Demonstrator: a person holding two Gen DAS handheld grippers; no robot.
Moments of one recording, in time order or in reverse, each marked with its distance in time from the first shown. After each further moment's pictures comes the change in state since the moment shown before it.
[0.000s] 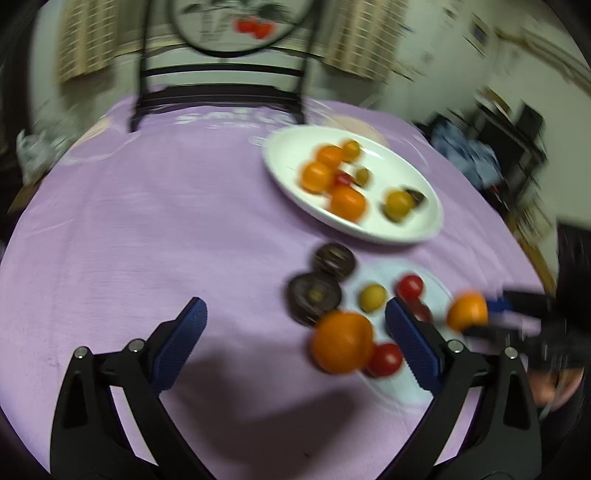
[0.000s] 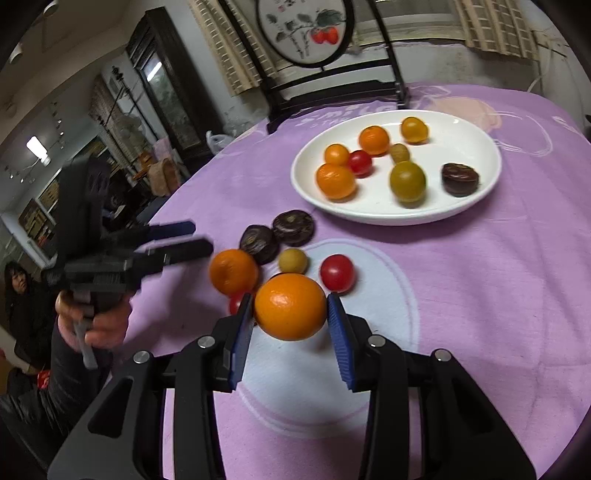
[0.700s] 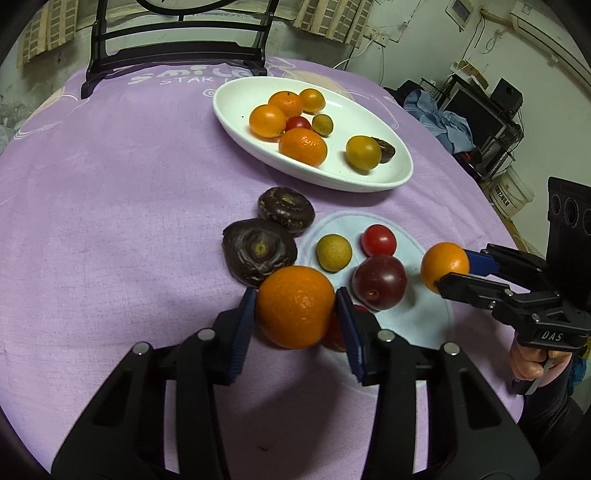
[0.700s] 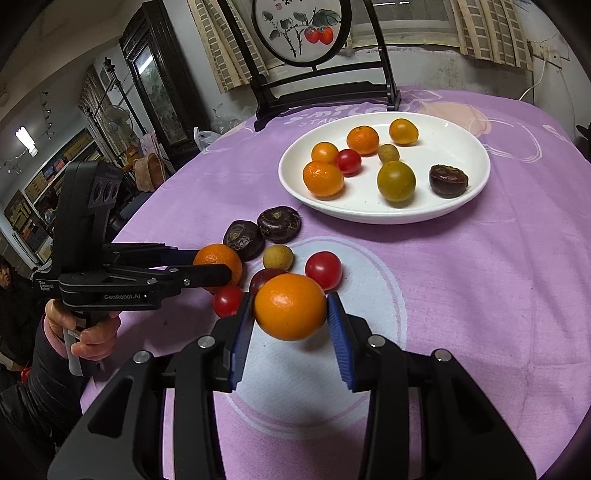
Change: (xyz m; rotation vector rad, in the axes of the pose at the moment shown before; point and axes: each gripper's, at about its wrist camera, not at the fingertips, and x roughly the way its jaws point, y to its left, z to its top) left arm 0.025 -0.010 -0.017 -0.006 0.132 -0.127; right arm 0.005 0.006 -0.003 -0.034 0.004 -0.063
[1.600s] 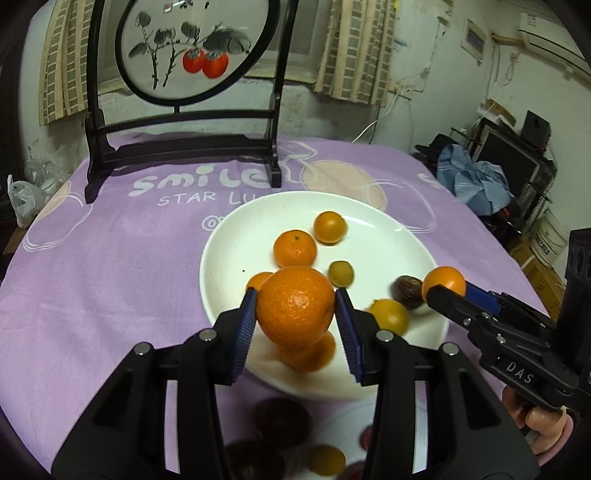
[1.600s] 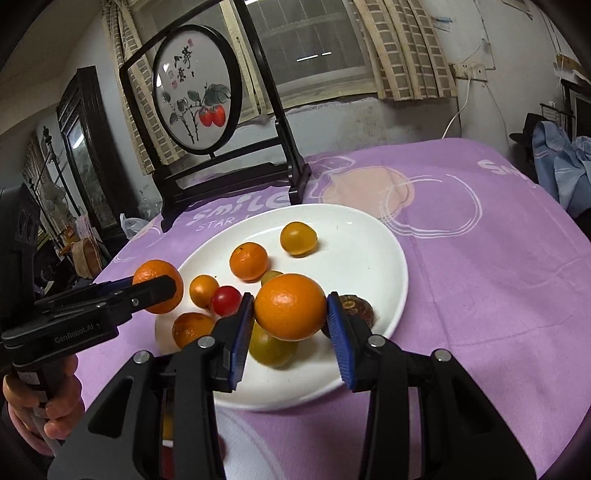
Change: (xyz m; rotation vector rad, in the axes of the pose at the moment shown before) left arm 0.034 -0.035 0.130 0.019 -0.234 0.187; right arm 0.027 -0.083 0.082 0.156 -0.274 -0.234
